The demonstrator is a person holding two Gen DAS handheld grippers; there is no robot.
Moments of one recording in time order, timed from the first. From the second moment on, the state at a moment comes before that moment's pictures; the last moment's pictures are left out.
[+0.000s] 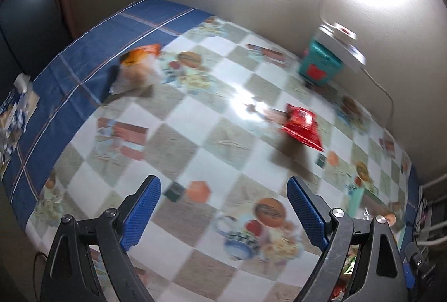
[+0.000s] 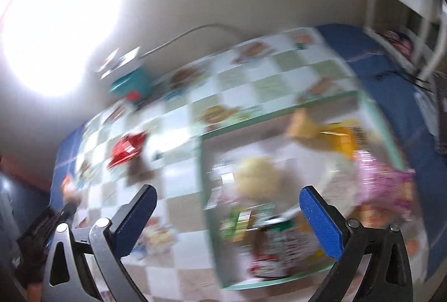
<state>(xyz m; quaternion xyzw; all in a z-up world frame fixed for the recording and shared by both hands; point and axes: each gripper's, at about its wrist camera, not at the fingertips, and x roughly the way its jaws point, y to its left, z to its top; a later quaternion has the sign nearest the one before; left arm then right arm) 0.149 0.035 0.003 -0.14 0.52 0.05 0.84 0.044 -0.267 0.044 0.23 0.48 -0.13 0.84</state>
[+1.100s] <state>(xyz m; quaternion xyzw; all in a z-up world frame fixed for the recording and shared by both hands) 0.252 0.202 -0.035 -0.24 0.55 0.04 0.80 0.204 -0.125 -0.013 0.17 0.57 -0.03 0.80</state>
